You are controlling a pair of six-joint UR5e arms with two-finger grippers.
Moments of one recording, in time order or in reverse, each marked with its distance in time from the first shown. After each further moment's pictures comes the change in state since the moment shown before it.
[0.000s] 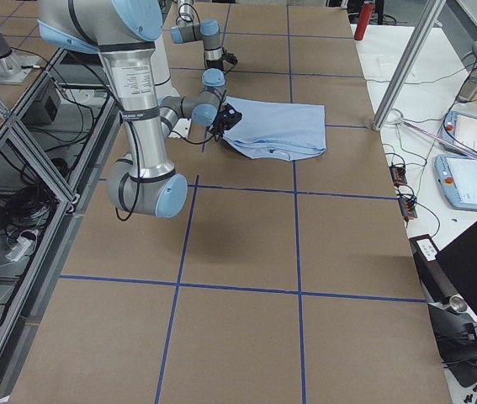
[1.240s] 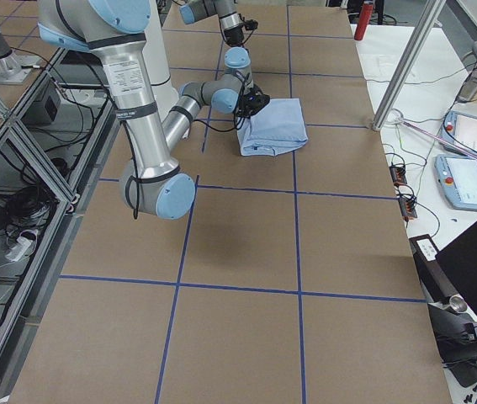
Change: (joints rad) left arm -0.246 -0.156 -0.098 0.150 0.033 0.135; right arm 0.318 0.112 -0.008 -0.015 0.174 -0.002
